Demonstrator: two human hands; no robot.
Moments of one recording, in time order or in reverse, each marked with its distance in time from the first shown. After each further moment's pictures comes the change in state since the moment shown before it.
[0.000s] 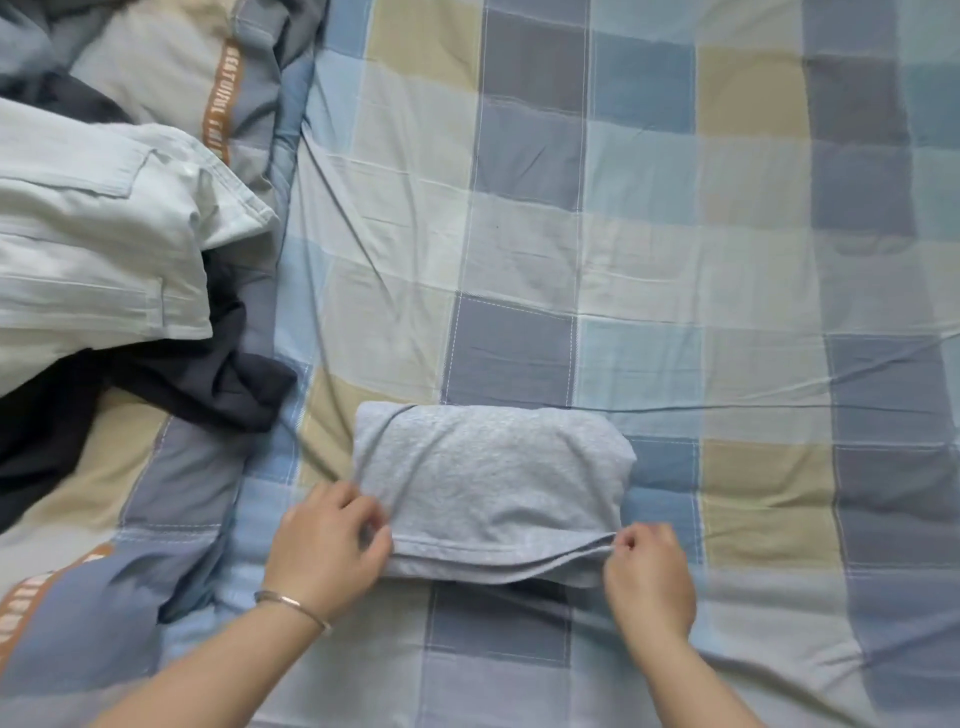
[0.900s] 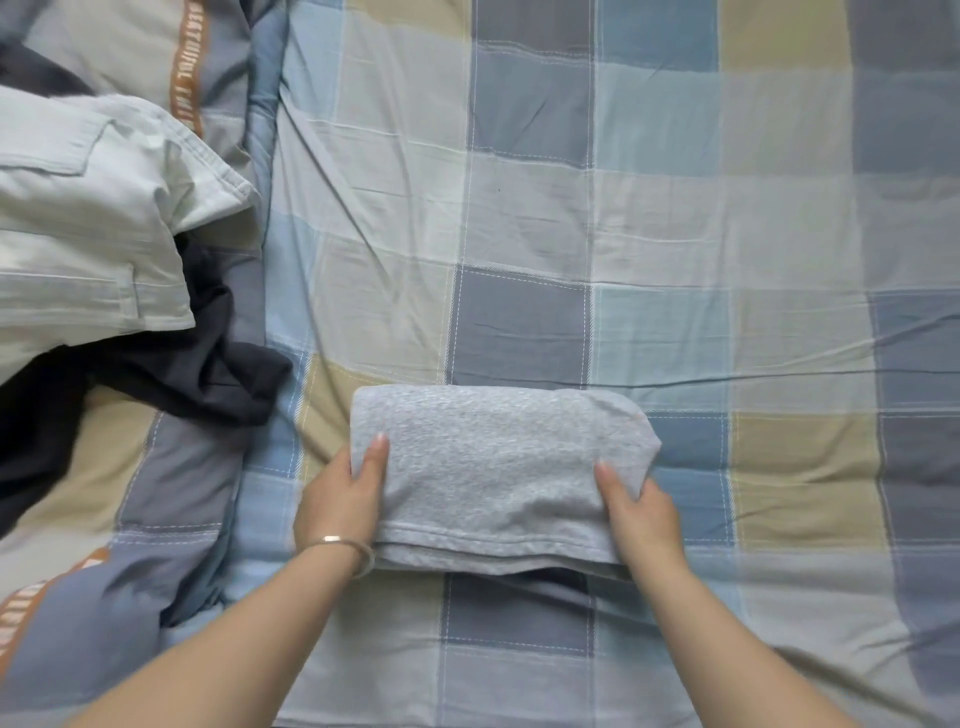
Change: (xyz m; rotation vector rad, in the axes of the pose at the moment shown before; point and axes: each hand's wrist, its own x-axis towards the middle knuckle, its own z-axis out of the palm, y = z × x) left_hand 0.039 0.019 0.005 -0.426 -0.073 -0.717; right_hand 0.025 -0.026 0.009 0.548 -0.139 0.100
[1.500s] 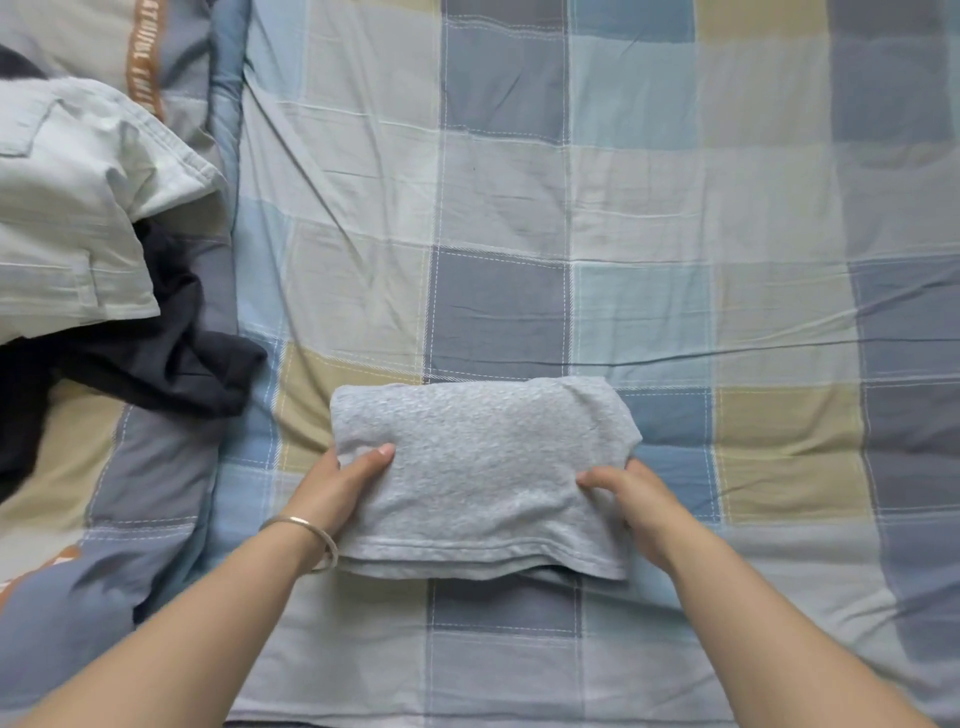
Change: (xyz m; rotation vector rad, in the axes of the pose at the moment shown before) left_hand 0.006 -0.006 0.003 -0.462 -0.365 -0.133; right_hand 0.021 0.013 -0.012 0.321 -0.382 0.214
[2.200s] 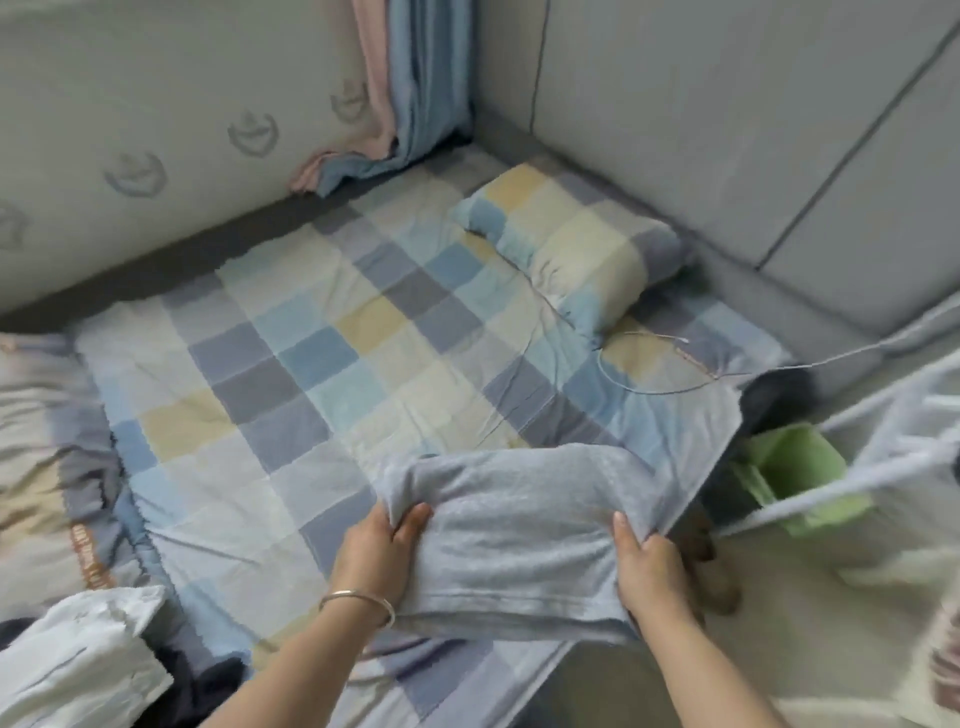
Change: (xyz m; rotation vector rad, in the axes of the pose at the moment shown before) left_hand -0.346 0.197 0.078 0.901 -0.226 0.760; right_hand -0.405 0.005 -0.102 0.385 0.870 -0.217
